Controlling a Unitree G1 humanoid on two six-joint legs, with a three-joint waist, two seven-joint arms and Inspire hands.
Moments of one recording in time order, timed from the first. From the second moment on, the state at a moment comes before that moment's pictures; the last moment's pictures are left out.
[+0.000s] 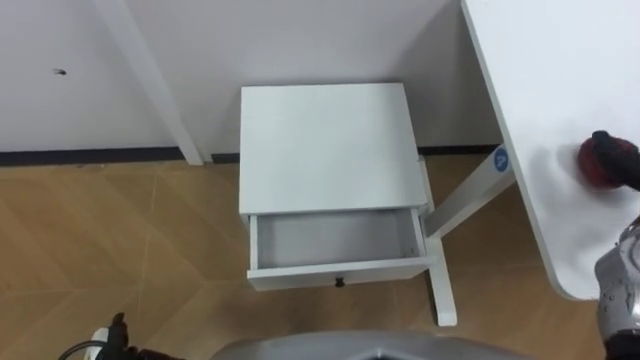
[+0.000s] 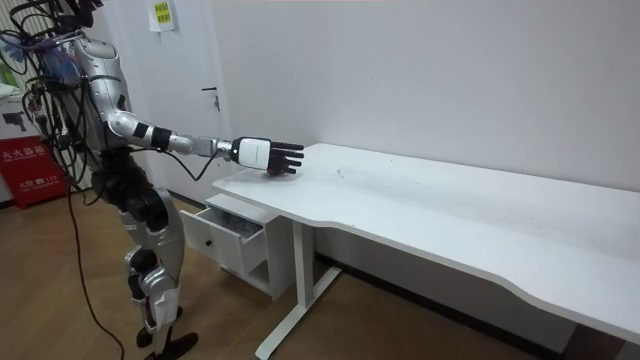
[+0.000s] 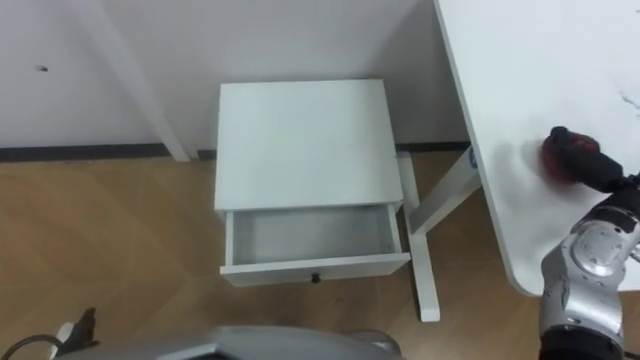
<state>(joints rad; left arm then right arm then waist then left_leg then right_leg) 0.28 0.23 0.23 1.00 0.38 -0.05 0.18 0.12 -0.36 -0.33 0.47 0.31 -0.17 -0.38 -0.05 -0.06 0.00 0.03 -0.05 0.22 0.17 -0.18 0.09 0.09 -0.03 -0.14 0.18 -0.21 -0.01</state>
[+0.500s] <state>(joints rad) 0.29 0.25 0.23 1.00 0.39 -0.05 0.16 0.12 -0.37 -0.33 0.50 0.22 -0.17 -0.27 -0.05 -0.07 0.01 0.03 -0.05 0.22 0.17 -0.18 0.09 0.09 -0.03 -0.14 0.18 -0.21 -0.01</state>
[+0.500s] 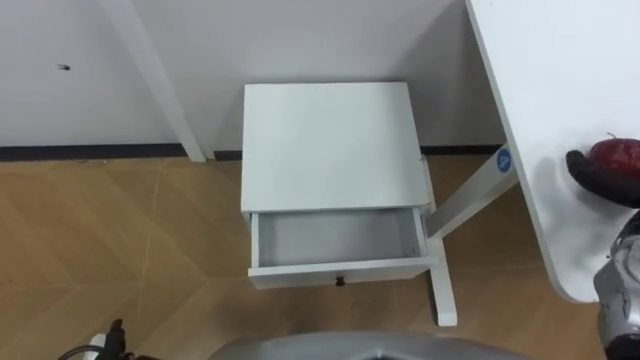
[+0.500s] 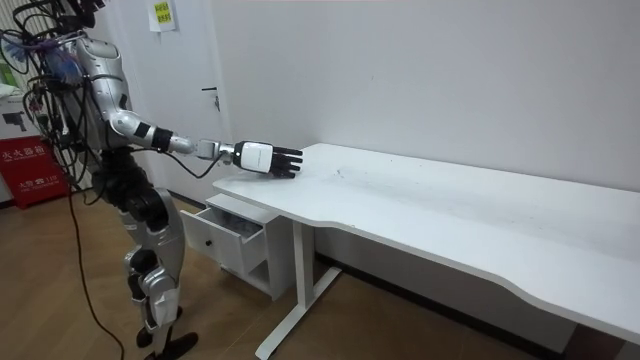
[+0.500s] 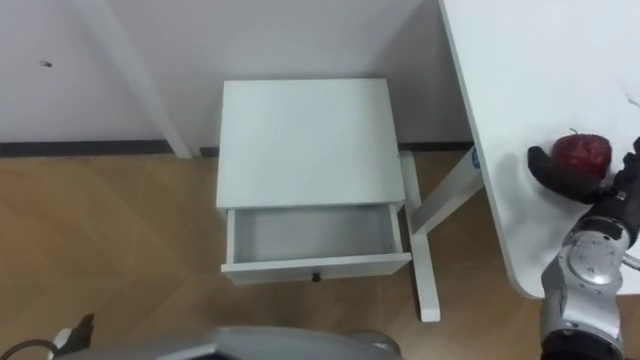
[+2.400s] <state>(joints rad) 0.23 0.27 0.06 1.02 0.41 -0.04 0.12 0.10 -0.43 0.10 0.24 -0.25 -0.15 -0.03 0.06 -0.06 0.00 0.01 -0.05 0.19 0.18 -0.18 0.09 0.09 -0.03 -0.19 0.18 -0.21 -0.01</state>
